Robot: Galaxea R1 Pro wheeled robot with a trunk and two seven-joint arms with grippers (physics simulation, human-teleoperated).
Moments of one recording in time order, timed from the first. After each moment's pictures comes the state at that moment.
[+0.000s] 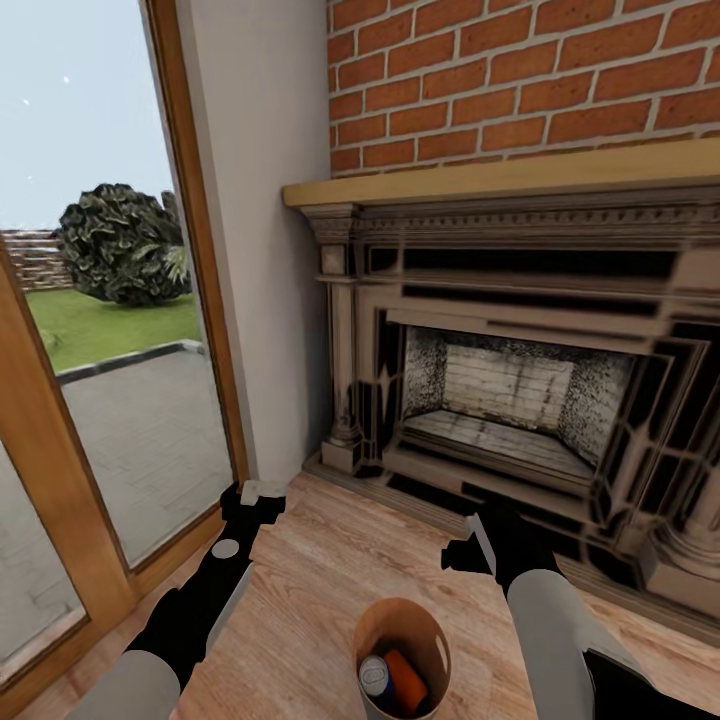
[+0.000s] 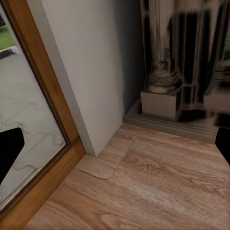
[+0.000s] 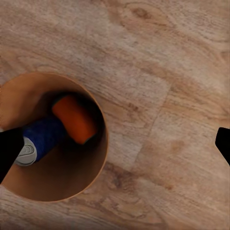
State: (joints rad) left arm -0.55 0.01 -0.21 -0.86 -0.01 0.06 0.22; right arm -0.81 0.13 -0.44 -0.56 0.44 0.95 0.09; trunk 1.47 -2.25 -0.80
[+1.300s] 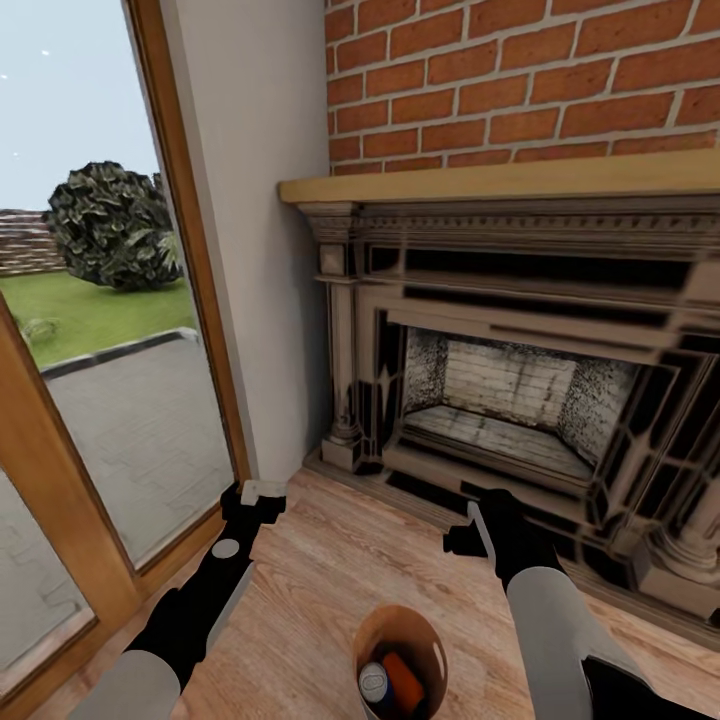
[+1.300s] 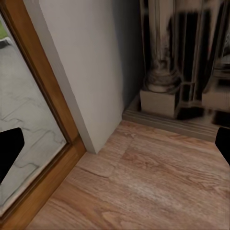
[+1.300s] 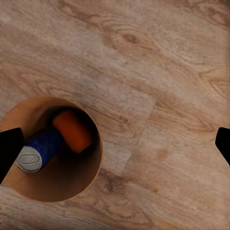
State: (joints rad) left arm -0.55 0.01 -0.21 -0.87 -0.01 0.06 0.21; right arm -0.80 0.13 -0.39 -0.65 0.44 0.95 0.10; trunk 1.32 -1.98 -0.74
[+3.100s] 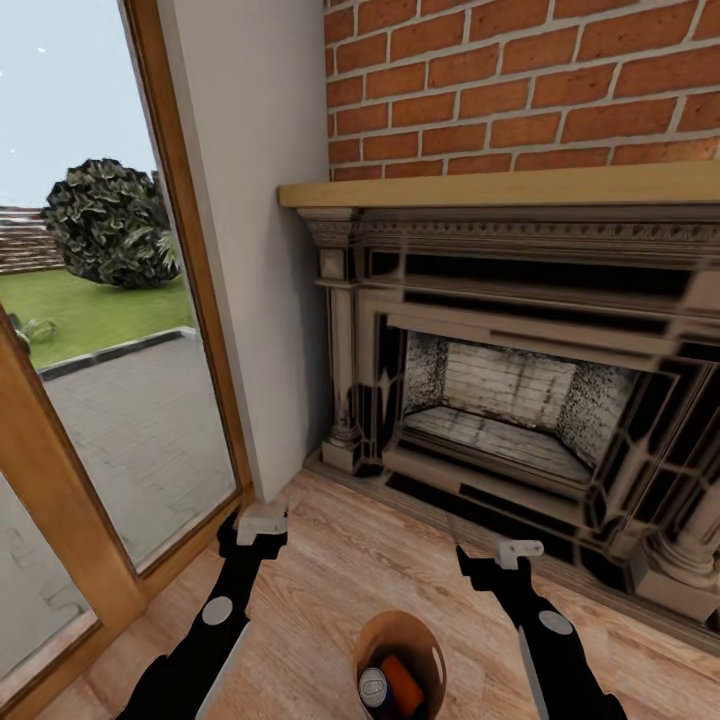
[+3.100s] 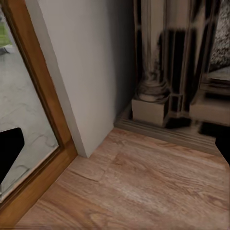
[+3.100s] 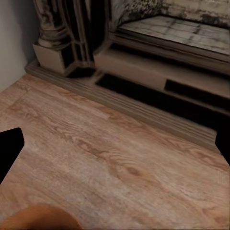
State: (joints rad) left arm -0.36 0.00 -0.22 -0.99 -0.01 -0.09 0.24; right arm -0.31 0.13 -0.33 -1.07 0.28 0.11 0.26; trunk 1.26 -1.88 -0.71
